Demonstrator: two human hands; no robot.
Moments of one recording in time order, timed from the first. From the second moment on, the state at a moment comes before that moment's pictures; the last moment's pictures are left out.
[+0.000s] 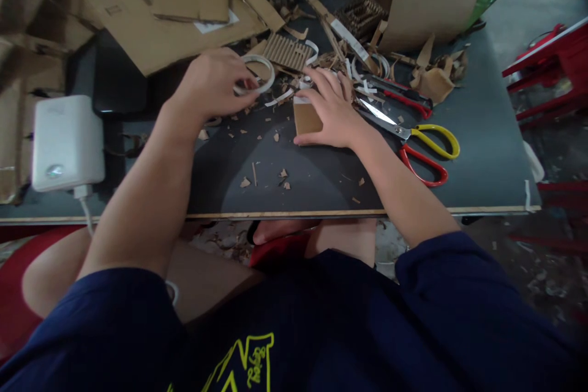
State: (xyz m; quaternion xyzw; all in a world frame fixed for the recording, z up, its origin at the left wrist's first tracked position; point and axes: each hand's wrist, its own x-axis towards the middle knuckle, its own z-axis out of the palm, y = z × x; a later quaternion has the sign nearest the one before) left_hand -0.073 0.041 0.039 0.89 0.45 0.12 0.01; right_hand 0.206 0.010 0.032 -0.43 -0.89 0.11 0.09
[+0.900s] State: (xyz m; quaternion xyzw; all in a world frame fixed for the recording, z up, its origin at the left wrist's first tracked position) left_hand -0.010 0.006 0.030 0.85 0.44 0.26 0.14; right_hand 0.198 0.002 0.031 -0.50 -0.82 0.06 0.27
